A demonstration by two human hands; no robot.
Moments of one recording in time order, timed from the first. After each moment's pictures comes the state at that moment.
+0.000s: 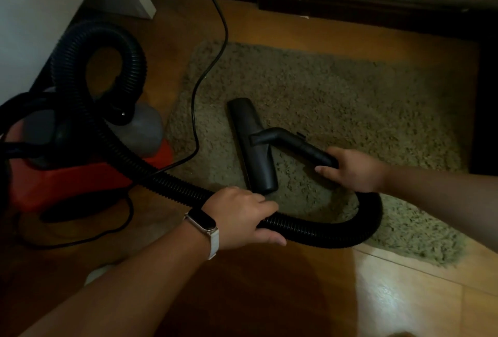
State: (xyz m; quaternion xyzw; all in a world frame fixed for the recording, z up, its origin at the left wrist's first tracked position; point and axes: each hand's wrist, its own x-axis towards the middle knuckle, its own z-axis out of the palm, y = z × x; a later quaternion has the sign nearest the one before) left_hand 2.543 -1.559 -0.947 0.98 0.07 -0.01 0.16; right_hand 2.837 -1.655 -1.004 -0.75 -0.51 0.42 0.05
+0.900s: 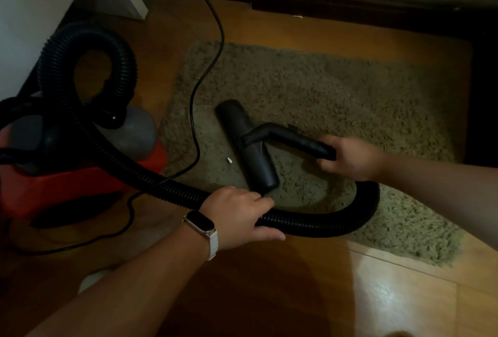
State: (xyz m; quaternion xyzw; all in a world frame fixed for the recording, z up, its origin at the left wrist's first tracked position) left_hand 2.551 -1.559 -0.952 0.98 0.10 -0.03 0.16; right_hand 2.854 -1.640 -0.995 -0.75 -0.53 0.38 0.04
